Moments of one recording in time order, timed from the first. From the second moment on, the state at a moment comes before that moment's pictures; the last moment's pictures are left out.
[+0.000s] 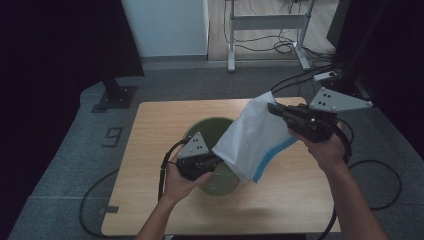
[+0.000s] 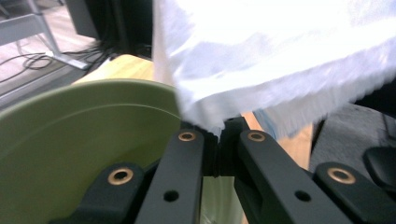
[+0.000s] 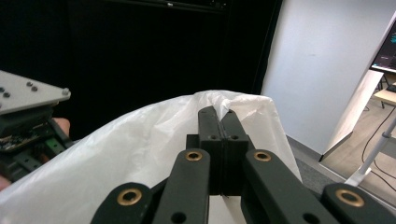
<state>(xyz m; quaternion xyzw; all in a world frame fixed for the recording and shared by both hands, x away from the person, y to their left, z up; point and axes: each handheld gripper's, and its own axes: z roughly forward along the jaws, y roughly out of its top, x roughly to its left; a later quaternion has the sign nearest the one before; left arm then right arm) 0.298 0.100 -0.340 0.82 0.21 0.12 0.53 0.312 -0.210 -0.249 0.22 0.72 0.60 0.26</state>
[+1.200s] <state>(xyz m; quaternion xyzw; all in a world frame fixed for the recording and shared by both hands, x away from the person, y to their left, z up) 0.324 0.130 -0.299 0.77 0.25 0.21 0.54 0.318 -0.198 -0.242 0.21 0.72 0.60 0.26</state>
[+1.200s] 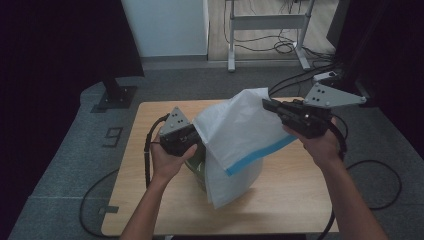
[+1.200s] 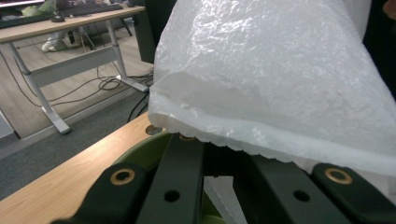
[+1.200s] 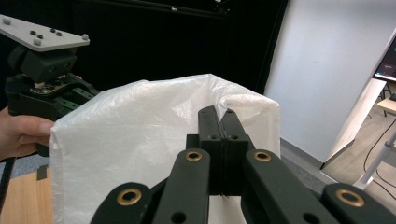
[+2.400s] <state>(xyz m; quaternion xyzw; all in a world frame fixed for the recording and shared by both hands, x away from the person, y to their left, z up) 0.364 0.156 -0.278 0.74 0.29 0.27 0.55 0.355 -0.157 -0.222 0.20 0.73 0.59 0.27</state>
